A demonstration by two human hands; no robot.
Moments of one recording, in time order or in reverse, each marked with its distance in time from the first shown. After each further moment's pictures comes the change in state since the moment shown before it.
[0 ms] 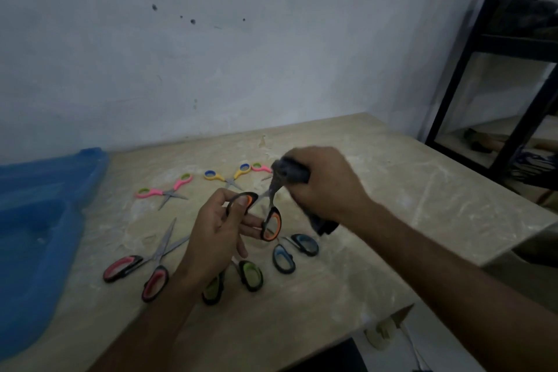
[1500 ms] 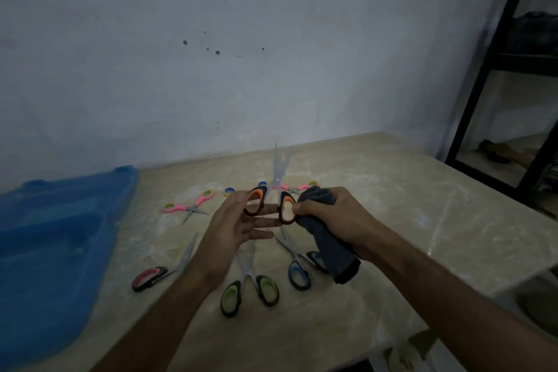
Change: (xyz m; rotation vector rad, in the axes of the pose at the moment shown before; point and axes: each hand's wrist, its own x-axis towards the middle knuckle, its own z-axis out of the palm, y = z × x) left_hand 0.001 0.037 -0.012 -0.243 -0.066 -0.067; right_hand -0.020 -0.015 -0.001 0.829 -0.212 0.598
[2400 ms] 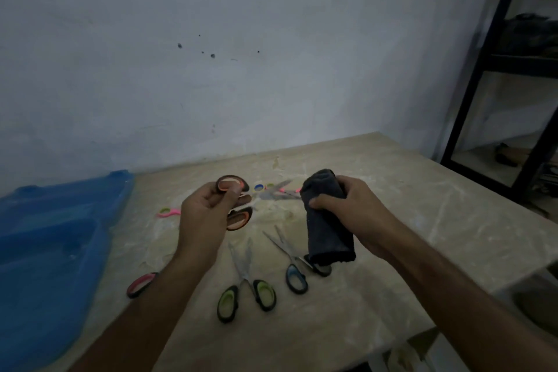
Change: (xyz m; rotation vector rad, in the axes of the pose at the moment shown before) left_hand 0.035 -0.004 -0.017 0.037 0.369 0.120; right_hand 0.001 -0.002 -0.021 0.035 0.150 -0.005
